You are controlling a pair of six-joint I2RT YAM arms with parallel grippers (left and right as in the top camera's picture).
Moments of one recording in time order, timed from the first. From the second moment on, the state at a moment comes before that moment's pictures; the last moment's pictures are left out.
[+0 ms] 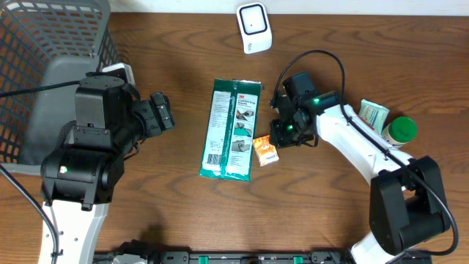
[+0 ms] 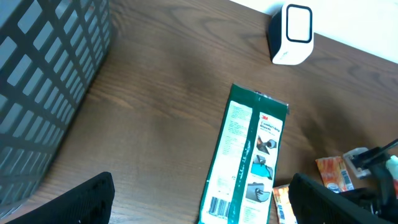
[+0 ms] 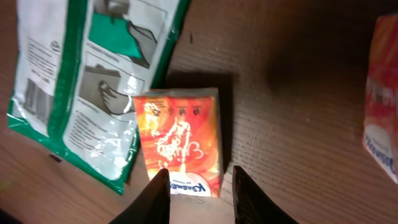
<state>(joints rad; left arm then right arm) -0.15 1.09 1.29 -0.96 -0.01 -0.41 0.40 1.78 1.20 -0.80 -0.29 0.17</state>
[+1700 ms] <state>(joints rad) -0.15 1.09 1.29 -0.96 0.00 -0.41 0.40 1.59 1.89 -1.41 0.05 0.22</state>
